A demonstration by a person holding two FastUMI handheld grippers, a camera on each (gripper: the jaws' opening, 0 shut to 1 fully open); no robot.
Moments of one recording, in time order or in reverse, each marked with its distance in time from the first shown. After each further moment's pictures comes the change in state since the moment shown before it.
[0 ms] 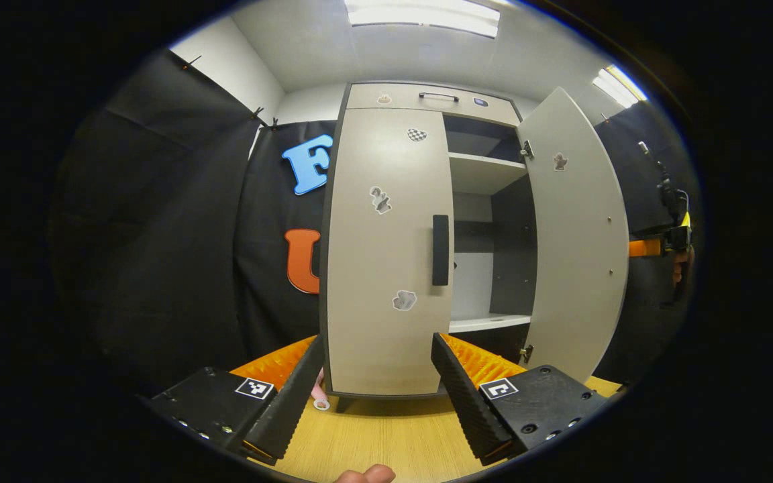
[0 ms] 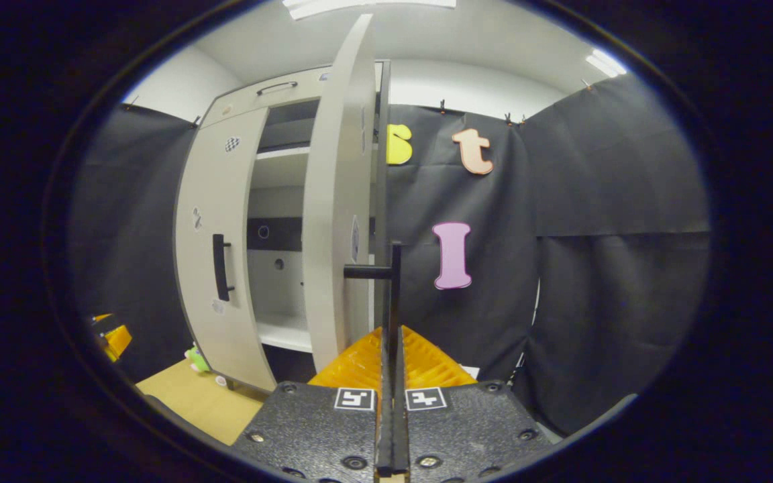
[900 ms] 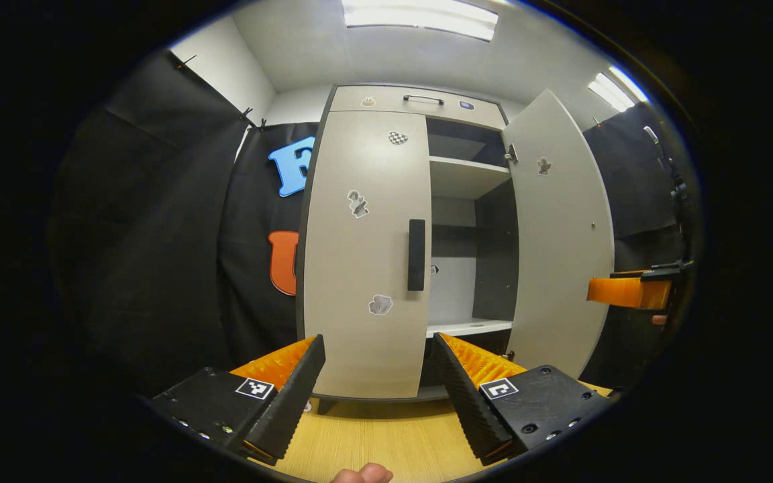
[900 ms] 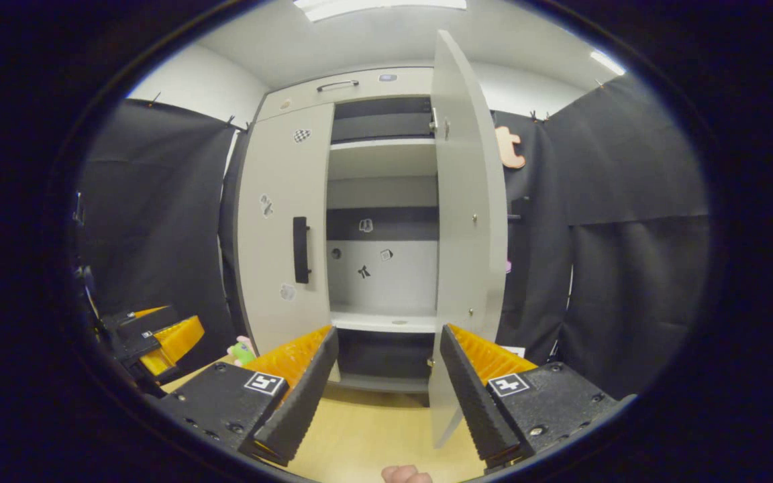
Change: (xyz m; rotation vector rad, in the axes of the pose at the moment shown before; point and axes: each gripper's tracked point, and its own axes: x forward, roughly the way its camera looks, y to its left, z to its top) left arm 0.008 -0.039 0.015 -0.025 -0.041 -0.066; right arm -0.038 0.122 -0.051 0.064 0.040 0.160
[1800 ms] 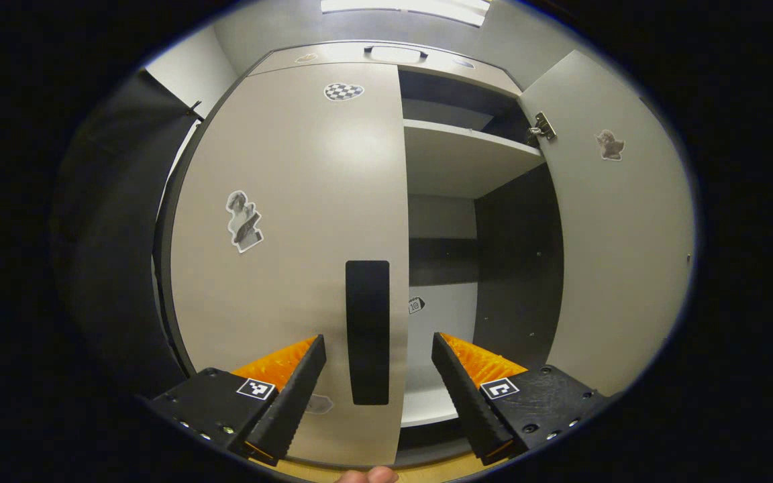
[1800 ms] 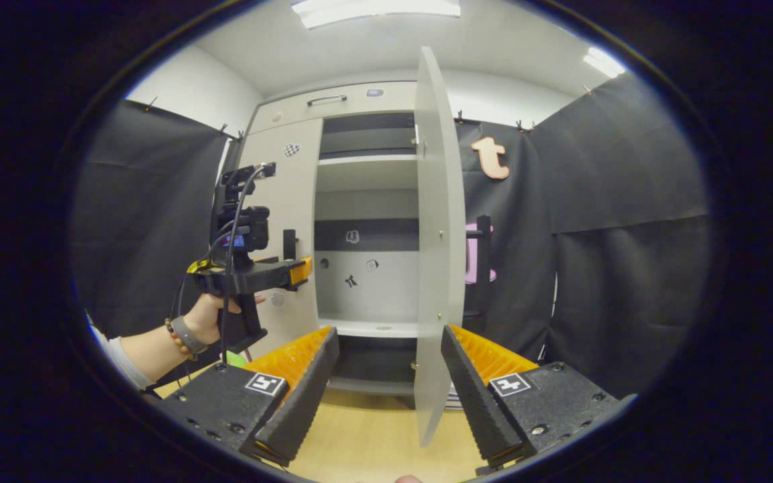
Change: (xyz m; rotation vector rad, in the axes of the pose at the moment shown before) left arm 0.248 -0.066 0.033 0.042 0.023 -0.075; right arm -0.034 -0.027 0.014 -0.001 -0.071 -0.071
